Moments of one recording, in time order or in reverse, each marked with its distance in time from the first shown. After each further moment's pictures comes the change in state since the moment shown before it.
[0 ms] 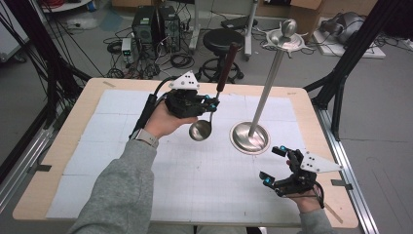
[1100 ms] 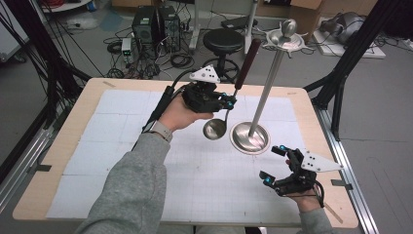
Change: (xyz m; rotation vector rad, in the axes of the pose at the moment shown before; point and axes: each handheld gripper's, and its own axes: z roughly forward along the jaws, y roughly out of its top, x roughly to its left) left arm -0.012 0.034 0.027 0.055 -0.077 0.020; right arm -0.001 0.001 0.001 -0.017 0.019 0.008
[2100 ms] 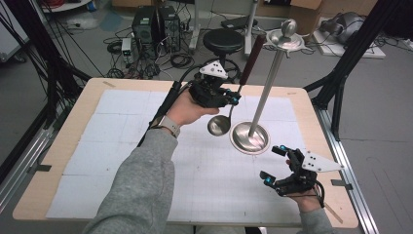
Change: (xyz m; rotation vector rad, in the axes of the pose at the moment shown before) left arm 0.005 0.009 0.016 0.035 0.030 -0.018; right arm 0.000 0.000 -0.001 -0.008 0.001 0.005
